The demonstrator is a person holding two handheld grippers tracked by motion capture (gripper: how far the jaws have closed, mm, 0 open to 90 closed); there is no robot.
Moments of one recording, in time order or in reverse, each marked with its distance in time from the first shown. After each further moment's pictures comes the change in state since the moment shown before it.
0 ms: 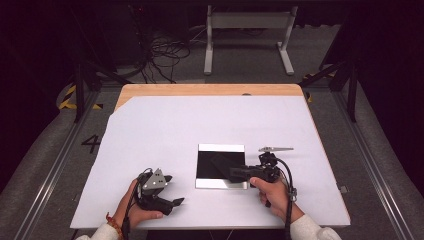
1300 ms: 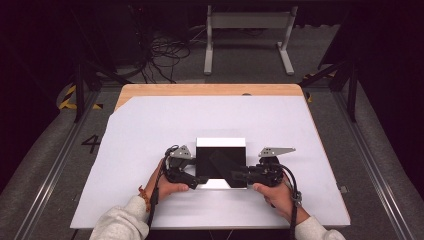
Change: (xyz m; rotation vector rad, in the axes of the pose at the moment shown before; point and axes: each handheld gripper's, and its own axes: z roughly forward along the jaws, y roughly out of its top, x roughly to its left) left arm 0.030 0.063 0.065 -0.031 -0.152 -0.120; right arm 0.023 0.000 -0.015 0.003 -0.004 -0.274
